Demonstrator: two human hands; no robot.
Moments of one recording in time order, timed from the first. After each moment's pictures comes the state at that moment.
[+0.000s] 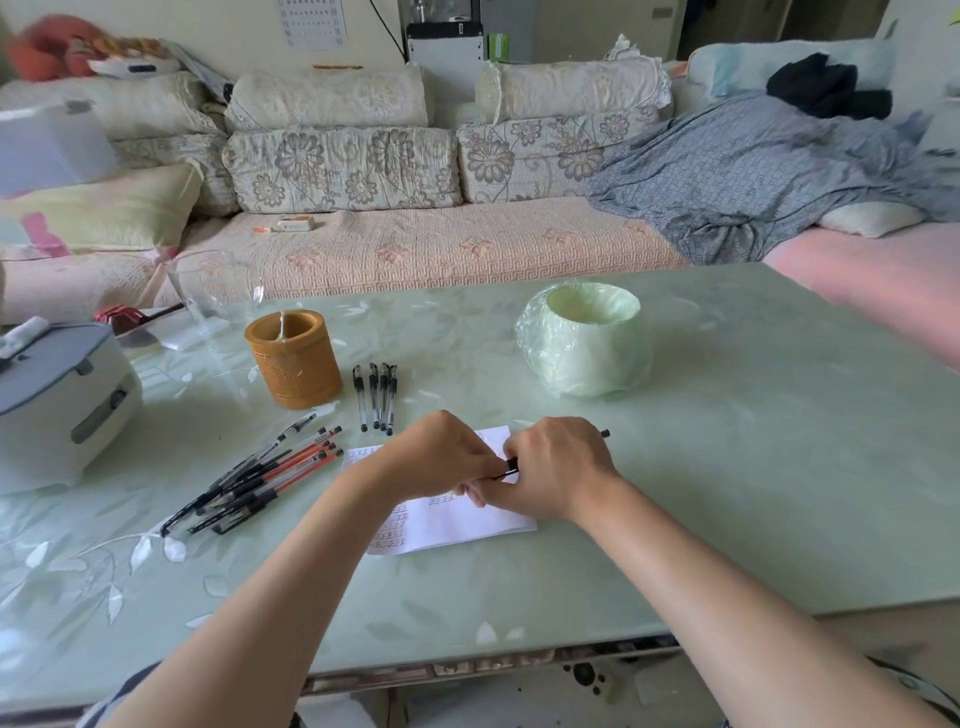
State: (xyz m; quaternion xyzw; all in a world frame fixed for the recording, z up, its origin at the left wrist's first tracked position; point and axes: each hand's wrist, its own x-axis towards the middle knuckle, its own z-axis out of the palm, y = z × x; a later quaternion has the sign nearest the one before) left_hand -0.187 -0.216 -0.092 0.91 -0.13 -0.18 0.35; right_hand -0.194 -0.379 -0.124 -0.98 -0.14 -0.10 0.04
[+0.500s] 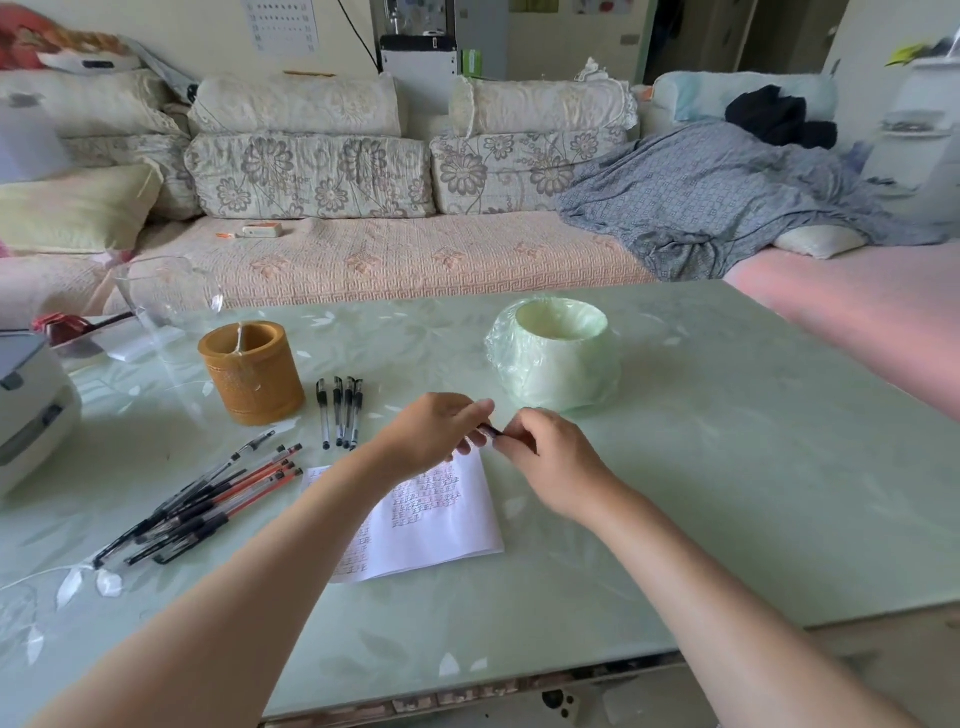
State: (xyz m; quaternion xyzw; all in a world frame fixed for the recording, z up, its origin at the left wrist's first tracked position) left_hand -0.136 -0.242 -0.104 0.88 -0.13 -0.09 0.44; right_hand -0.171 -0.419 -0.139 -0.90 -0.10 -0.08 0.41
